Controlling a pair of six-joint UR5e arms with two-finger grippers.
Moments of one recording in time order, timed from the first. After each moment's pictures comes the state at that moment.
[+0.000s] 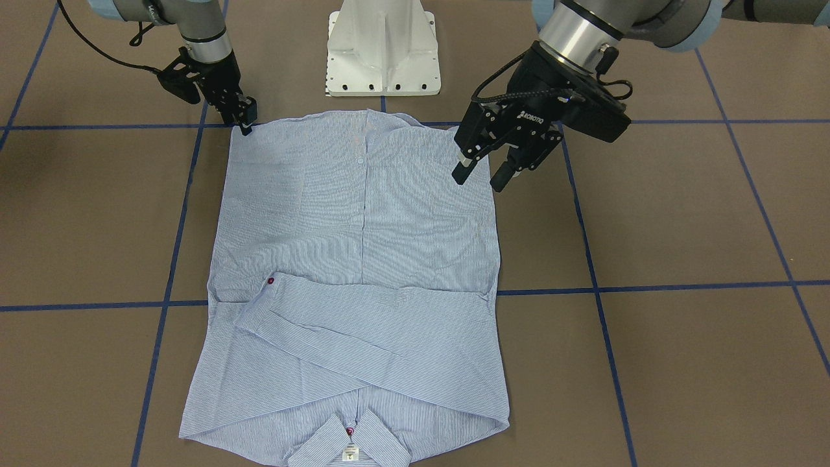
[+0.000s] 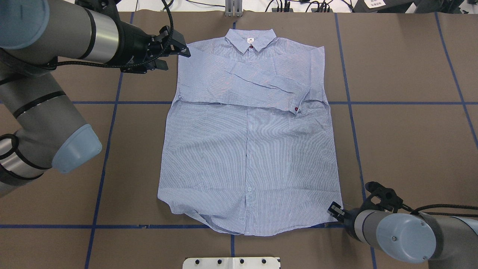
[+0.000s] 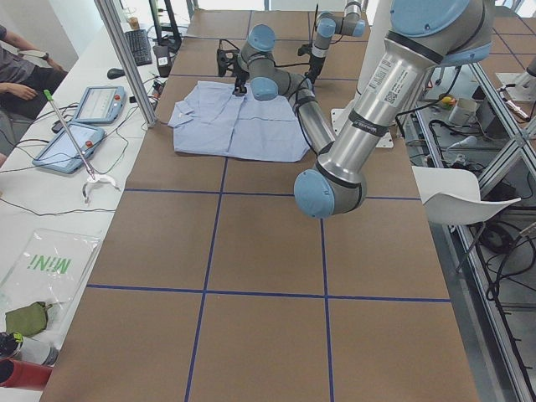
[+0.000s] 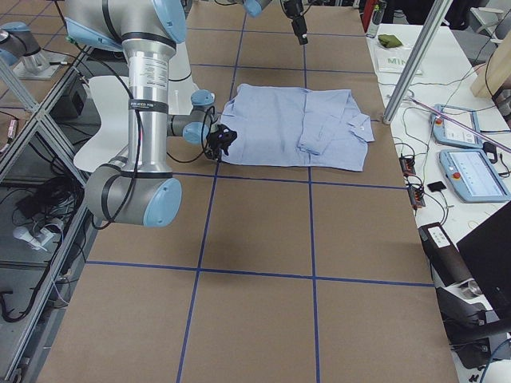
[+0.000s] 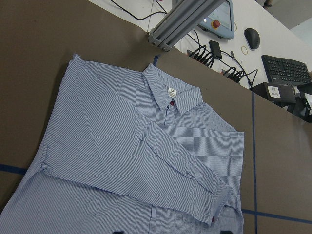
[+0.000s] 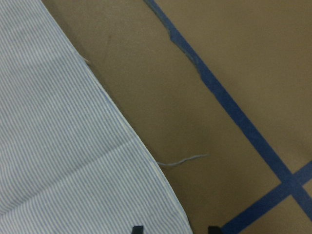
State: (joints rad) left arm -0.81 -2.13 -1.92 -1.98 -1.94 -1.50; right arm 0.14 -1.65 2.13 -1.29 1.50 2.12
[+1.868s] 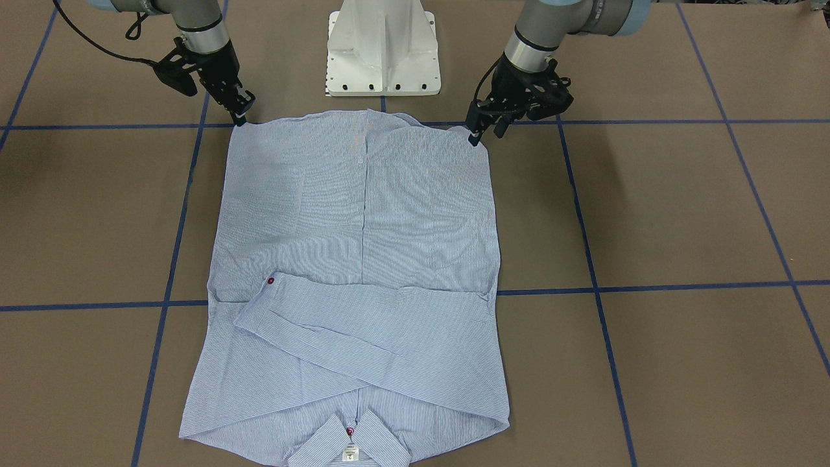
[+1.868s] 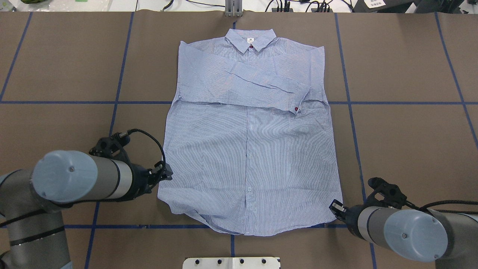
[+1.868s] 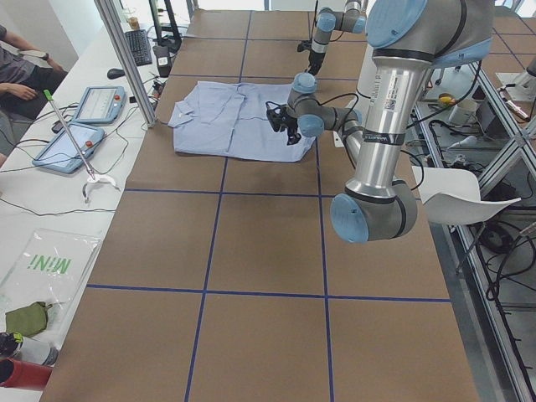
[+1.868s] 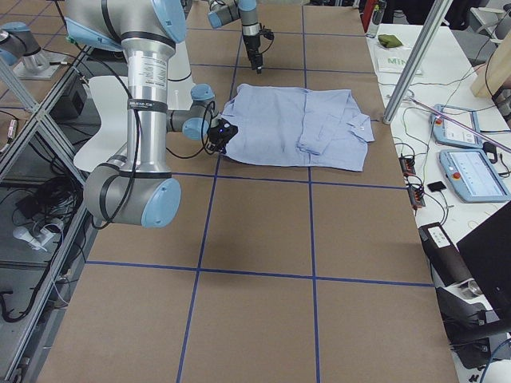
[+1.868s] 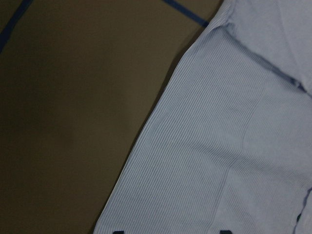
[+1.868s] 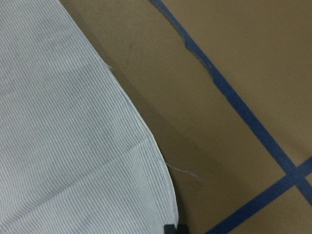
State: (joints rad) left arm -0.35 -1.78 -2.07 -1.86 -1.72 -1.89; right arm 0.16 -1.66 2.18 -1.29 1.51 2.11
